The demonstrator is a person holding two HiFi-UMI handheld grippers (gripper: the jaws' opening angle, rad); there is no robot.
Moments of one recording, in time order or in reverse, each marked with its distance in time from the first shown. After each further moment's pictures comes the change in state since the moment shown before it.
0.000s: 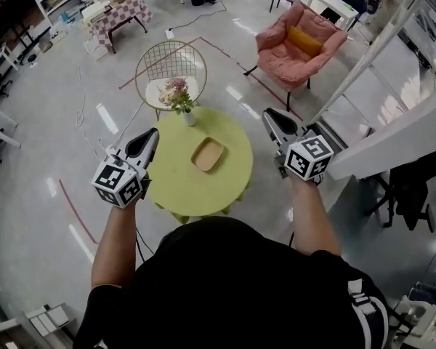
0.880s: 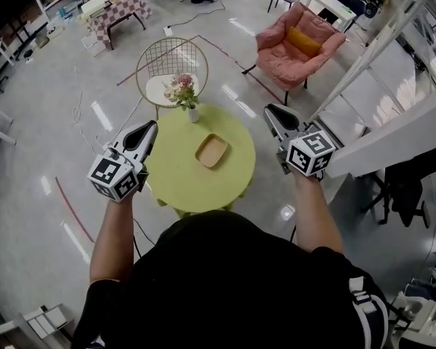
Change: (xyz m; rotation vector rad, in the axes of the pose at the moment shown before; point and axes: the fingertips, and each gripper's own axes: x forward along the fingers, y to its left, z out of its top) left arm -0.033 0.029 0.012 0.000 -0.076 -0.052; right arm 0.018 0.038 0.010 -0.068 0.047 -0.007
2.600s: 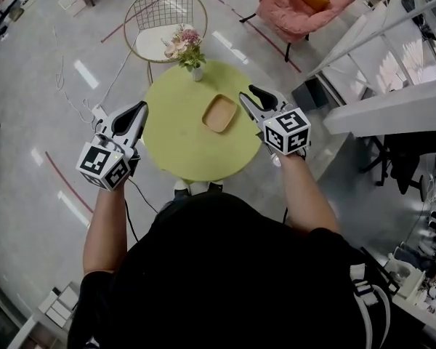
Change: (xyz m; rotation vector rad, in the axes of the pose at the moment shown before) left arm -0.010 0.089 -0.068 -0.089 0.113 -0.036; right arm 0.120 0.046 -0.121 0.027 0.271 -0.006
